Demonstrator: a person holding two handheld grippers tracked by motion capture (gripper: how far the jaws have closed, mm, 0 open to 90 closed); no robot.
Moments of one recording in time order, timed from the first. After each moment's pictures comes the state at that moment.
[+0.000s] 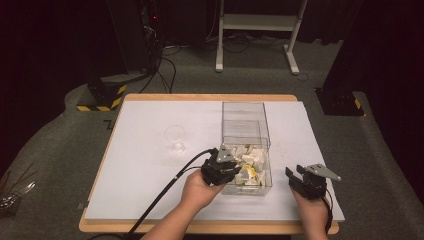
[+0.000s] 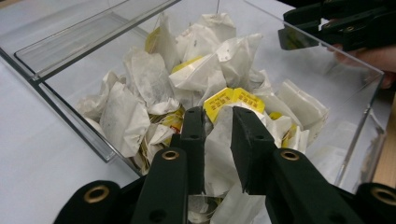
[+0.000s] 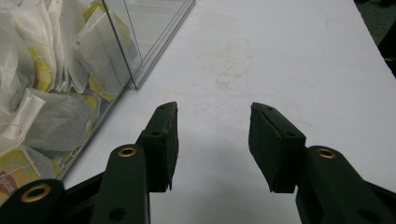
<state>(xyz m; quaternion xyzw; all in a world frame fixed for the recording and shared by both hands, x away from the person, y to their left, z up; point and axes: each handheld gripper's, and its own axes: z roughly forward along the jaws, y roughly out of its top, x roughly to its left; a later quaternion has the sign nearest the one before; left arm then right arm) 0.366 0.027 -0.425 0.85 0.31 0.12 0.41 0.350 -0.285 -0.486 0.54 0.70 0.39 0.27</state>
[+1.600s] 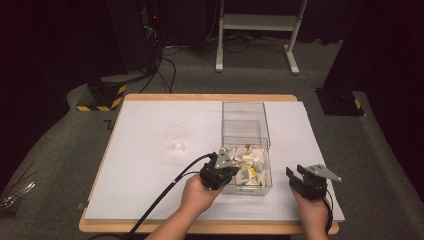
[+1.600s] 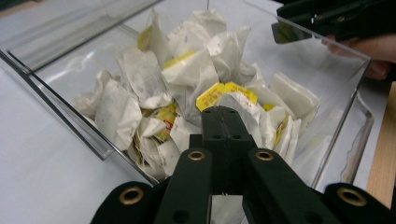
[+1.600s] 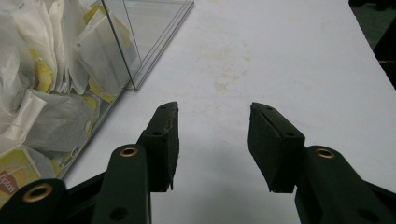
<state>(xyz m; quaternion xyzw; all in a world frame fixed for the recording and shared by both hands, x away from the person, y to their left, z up) 0.354 0.031 -0.427 0.84 0.29 0.13 0.43 0.348 -0.285 -0.485 0.54 0.69 0.39 0.28</state>
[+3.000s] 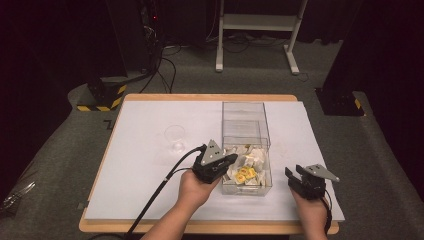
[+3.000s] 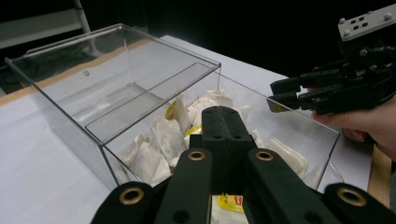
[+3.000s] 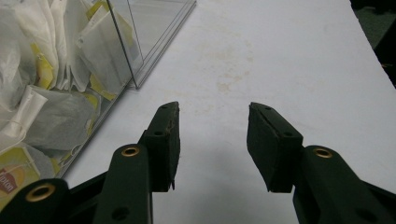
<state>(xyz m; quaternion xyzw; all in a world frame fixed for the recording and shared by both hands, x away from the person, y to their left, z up) 0.351 0.048 -0.395 0.79 0.28 0.18 0.52 0.348 -0.282 -0.486 0.53 0.70 0.39 0.28</state>
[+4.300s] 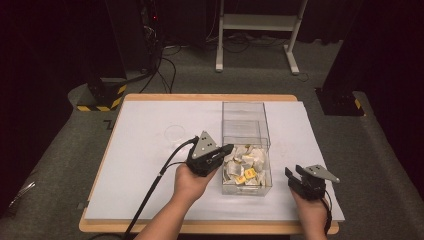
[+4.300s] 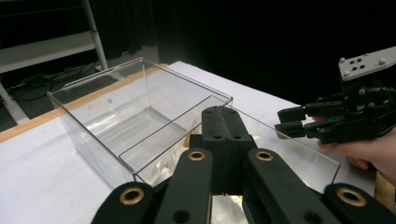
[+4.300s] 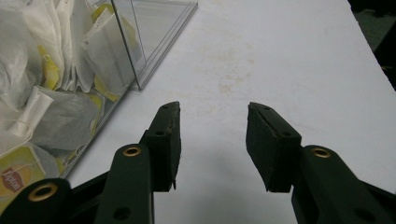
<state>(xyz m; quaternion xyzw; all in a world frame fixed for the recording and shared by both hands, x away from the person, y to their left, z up) 0.355 0.062 -0.372 0.77 0.29 0.19 0.54 0.346 -0.281 -0.485 0.53 0.70 0.39 0.28</state>
